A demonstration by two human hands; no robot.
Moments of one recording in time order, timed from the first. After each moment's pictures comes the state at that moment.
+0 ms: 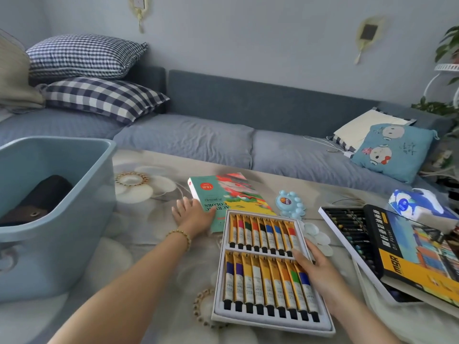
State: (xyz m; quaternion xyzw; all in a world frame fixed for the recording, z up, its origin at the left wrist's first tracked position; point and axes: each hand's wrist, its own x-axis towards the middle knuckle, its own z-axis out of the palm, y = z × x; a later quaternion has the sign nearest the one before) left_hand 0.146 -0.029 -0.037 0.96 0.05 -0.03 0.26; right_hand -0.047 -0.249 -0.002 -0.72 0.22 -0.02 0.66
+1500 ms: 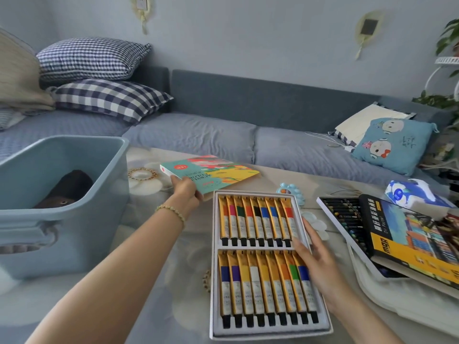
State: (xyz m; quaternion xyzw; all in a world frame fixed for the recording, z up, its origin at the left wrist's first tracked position) left_hand 0.128 -0.003 0.031 0.44 0.19 -0.02 0.88; right_hand -0.089 -0.231 0.007 -0.70 0.11 -0.06 0.70
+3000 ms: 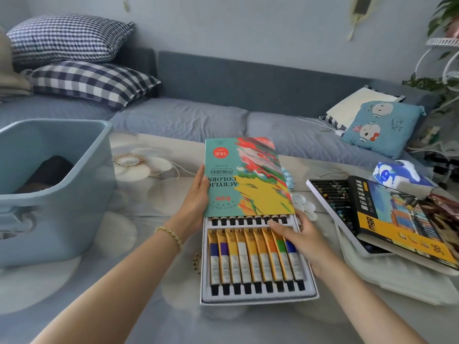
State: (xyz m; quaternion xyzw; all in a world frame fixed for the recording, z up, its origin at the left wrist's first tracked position) left_hand 0.046 -0.035 0.012 0.57 -0.04 -0.11 0.81; right_hand -0.075 -0.237 0.009 -0.72 0.14 -0.02 0.68
